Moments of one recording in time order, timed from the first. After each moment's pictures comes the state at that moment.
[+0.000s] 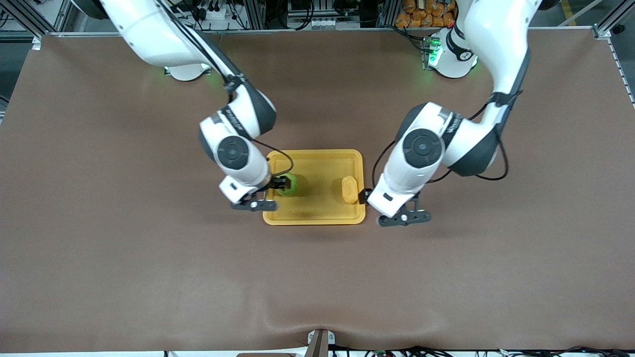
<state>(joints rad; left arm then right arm) -0.33 0.54 -0.20 -1.46 0.11 2.01 -0.65 0.35 0.55 0.20 -1.64 -0.03 2.12 0.62</state>
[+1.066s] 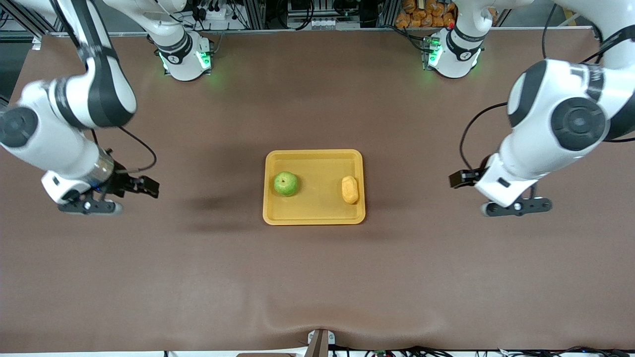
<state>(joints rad) -0.07 0.31 -0.19 -1.46 0.12 1.69 -0.32 -0.10 0.13 0.20 -1.84 -0.03 2.04 0.15</state>
